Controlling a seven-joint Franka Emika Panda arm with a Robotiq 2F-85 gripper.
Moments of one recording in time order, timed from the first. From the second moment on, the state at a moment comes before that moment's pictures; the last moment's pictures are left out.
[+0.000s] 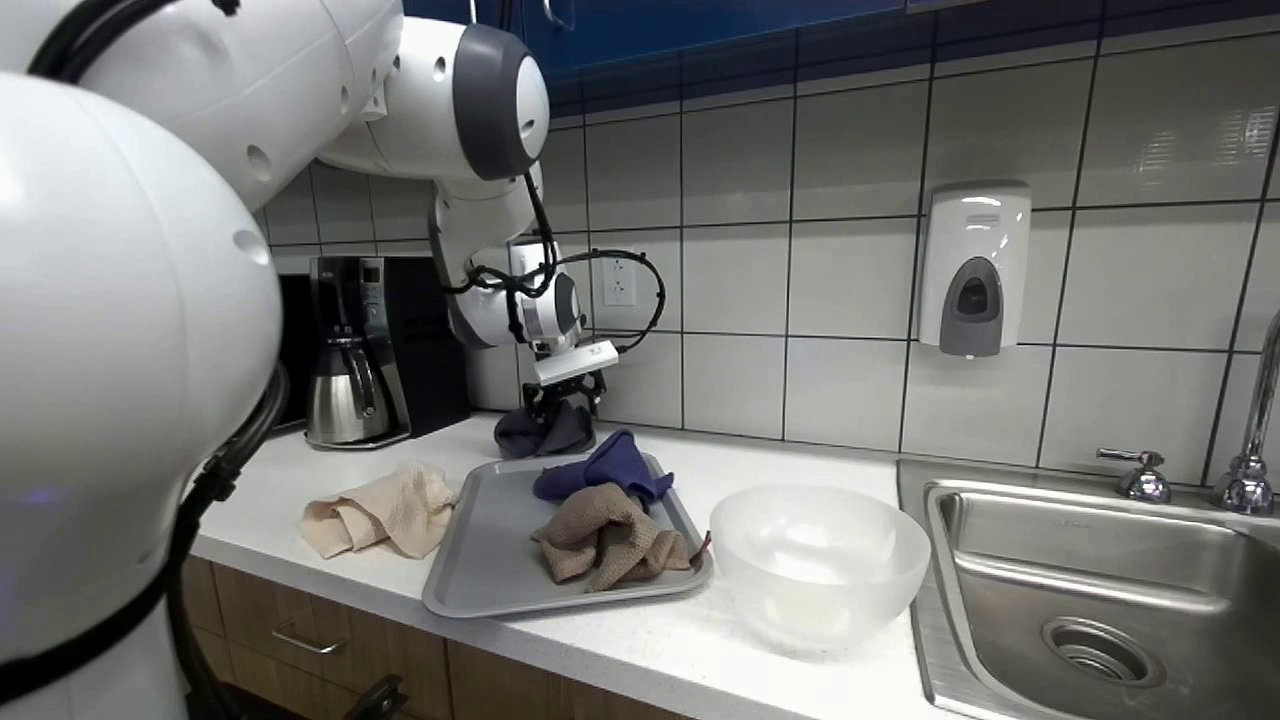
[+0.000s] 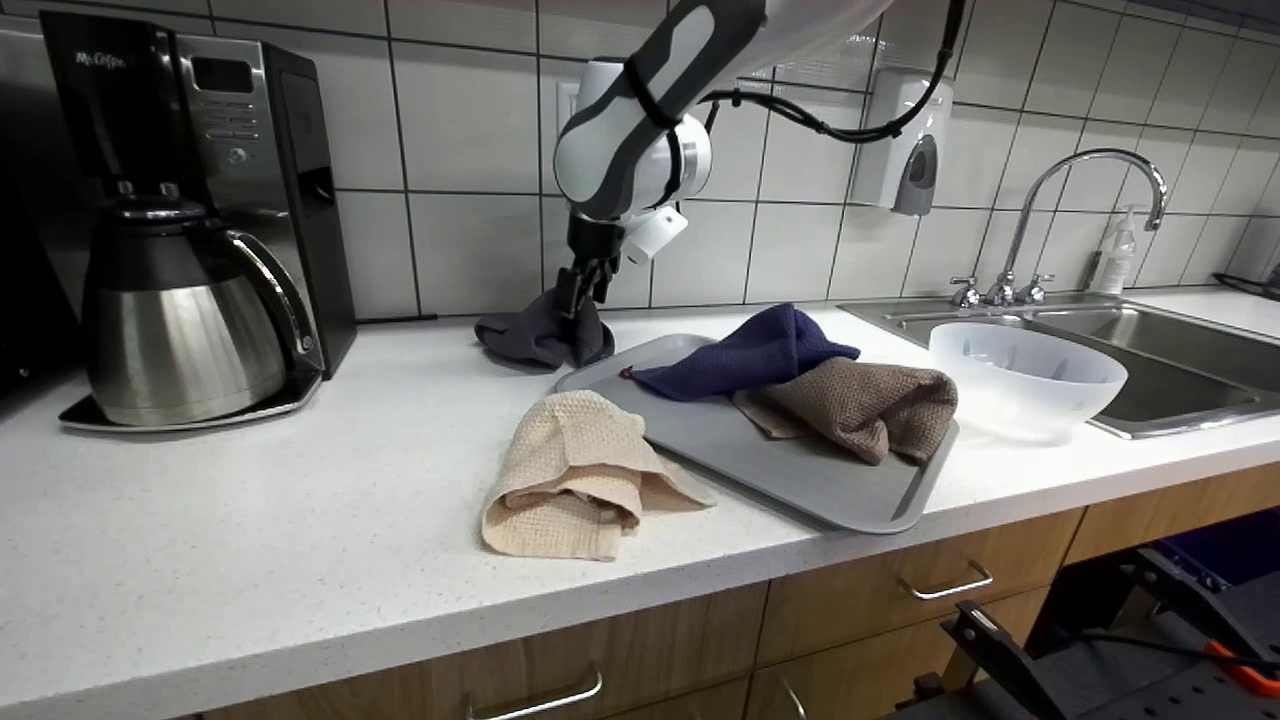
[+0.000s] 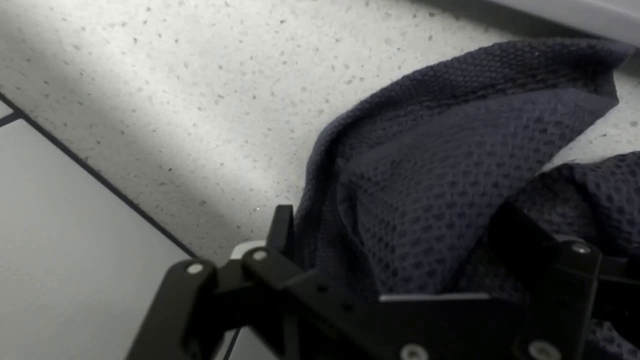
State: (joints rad) arm 0.19 0.90 0.13 -1.37 -0.28 2.58 -0.45
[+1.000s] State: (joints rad) arm 0.20 0.94 0.13 -1.33 -0.28 2.58 -0.50
